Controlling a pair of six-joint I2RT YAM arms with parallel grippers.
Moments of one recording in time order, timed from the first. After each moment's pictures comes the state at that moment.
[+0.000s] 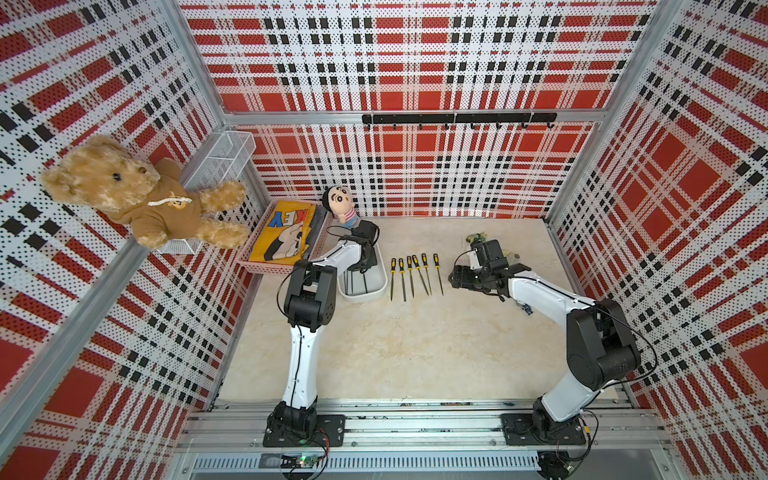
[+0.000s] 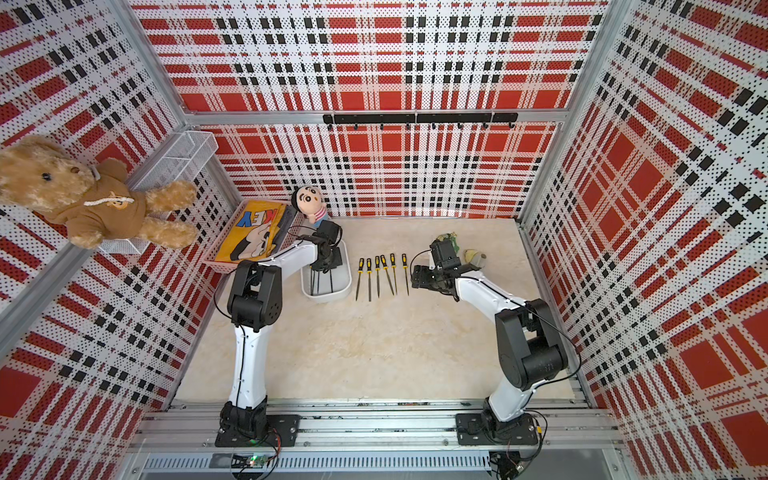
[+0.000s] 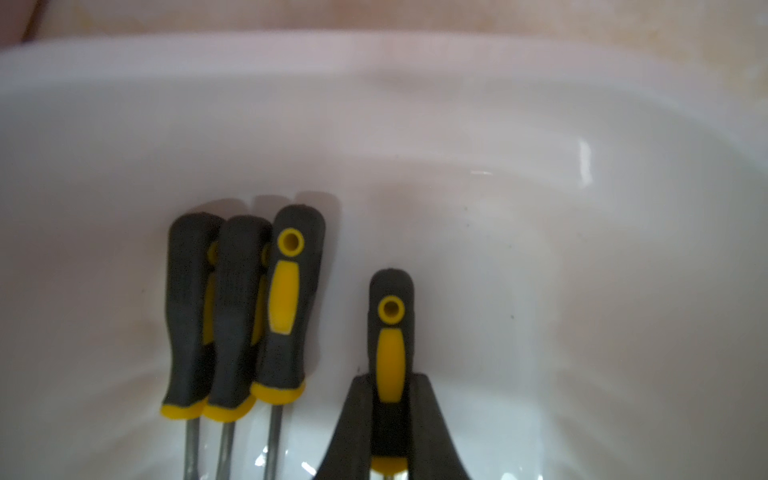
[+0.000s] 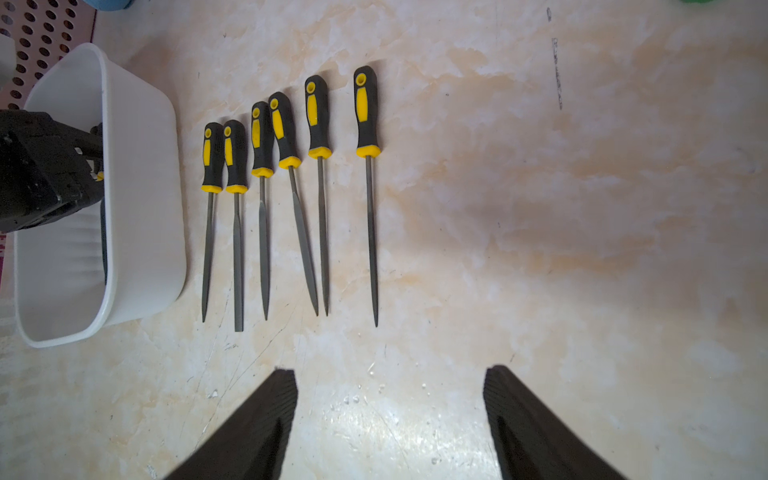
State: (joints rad) left arm -0.28 2.29 1.78 -0.62 -0.23 -0.48; right arm 0.35 1.67 1.12 -0.35 -0.15 0.43
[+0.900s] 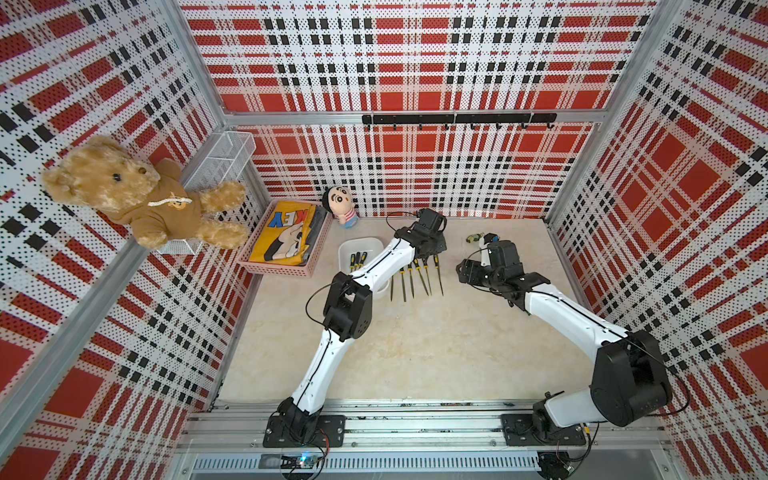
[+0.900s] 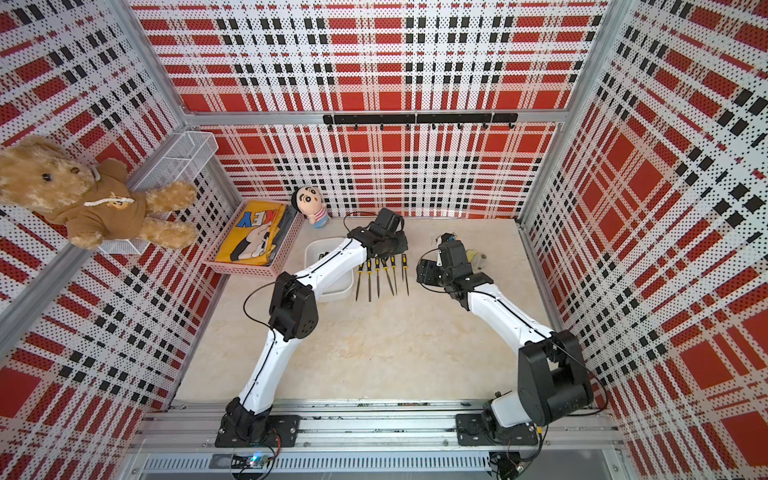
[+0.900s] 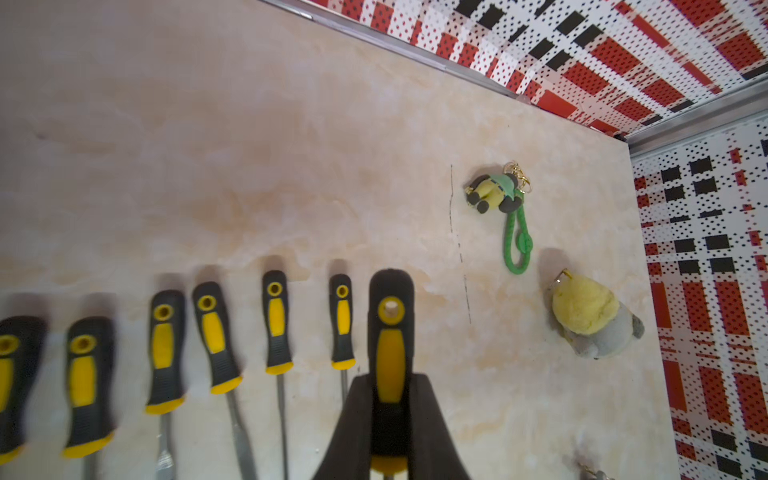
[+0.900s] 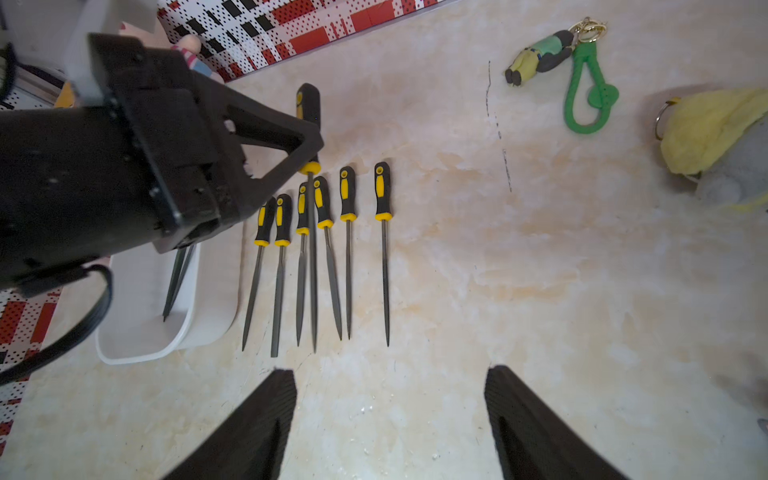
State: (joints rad) left arm -0.64 2.46 2.31 -0.63 -0.05 -0.74; right arm 0.36 1.45 1.02 -0.26 -0.05 0.45
